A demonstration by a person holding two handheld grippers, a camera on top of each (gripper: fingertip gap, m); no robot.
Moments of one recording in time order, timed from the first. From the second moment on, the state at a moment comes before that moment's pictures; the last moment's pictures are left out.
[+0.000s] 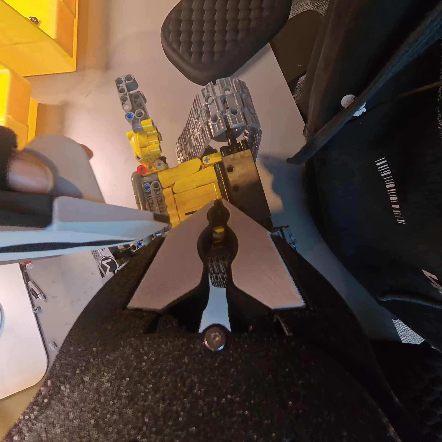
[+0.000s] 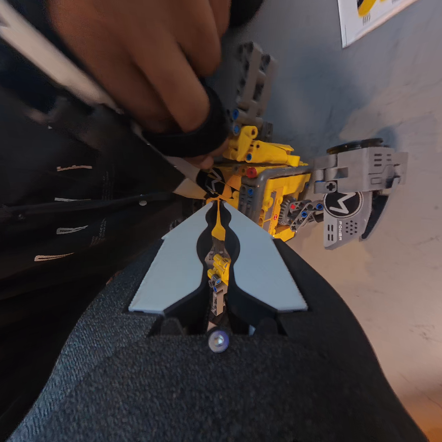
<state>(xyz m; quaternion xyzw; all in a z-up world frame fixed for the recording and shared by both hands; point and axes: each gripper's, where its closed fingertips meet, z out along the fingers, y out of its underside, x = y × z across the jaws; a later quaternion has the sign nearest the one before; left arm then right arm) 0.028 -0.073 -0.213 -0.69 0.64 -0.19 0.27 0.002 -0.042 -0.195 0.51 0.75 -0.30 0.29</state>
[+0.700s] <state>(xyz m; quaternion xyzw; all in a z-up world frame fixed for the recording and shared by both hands) 0.026 -0.072 -0.213 -0.70 0.63 -0.14 0.30 0.009 -0.047 -0.213 0.51 0.78 -0.30 0.19</state>
